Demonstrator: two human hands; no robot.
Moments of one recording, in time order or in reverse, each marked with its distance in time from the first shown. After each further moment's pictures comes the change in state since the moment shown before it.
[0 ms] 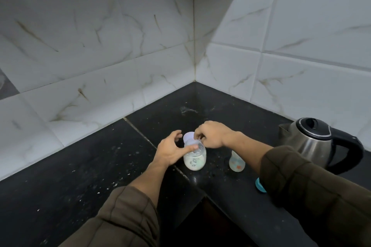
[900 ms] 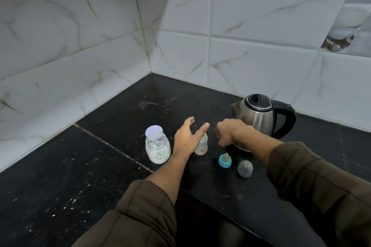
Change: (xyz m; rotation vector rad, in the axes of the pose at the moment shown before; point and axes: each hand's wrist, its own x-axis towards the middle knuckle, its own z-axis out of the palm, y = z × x) left_hand 0.002 0.098 0.145 -0.161 -0.101 0.146; right_hand -0.113 0.104 0.018 -0.170 -0.232 0.520
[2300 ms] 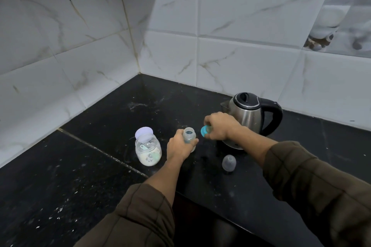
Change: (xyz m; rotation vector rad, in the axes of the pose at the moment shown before) left_hand 0.001 -0.023 0.018 0.205 -0.024 -0.153; right_hand -0.004 0.010 0.007 0.177 0.303 -0.017
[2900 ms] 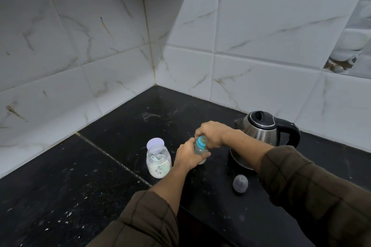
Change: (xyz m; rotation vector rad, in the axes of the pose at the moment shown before) left_hand 0.012 0.011 -0.021 0.019 -0.094 0.077; right_hand 0.044 -0.041 -0.027 -0.053 -0.154 -0.300
